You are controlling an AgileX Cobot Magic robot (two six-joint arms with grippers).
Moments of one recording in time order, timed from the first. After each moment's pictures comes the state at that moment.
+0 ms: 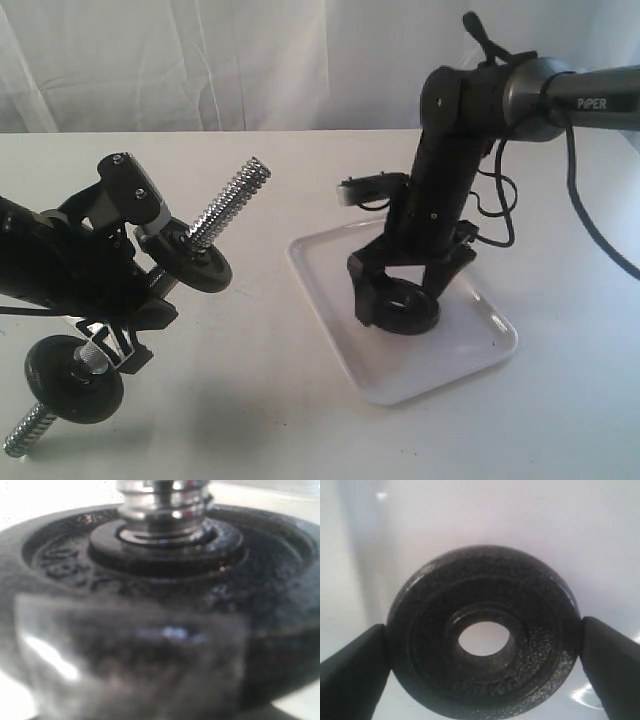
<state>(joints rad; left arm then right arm) -0.45 1.36 -0.76 -0.52 0.48 0.99 0.37 2.11 -1.58 0.26 1.20 -0.36</state>
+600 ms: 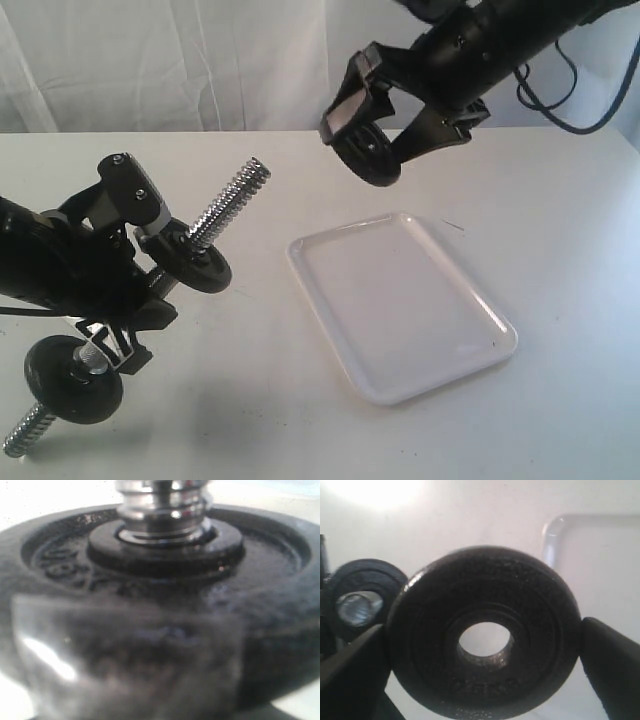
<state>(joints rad) -0.45 1.36 -0.76 -0.52 0.48 0.99 0.23 1.84 -1.67 0.75 1.22 -0.44</state>
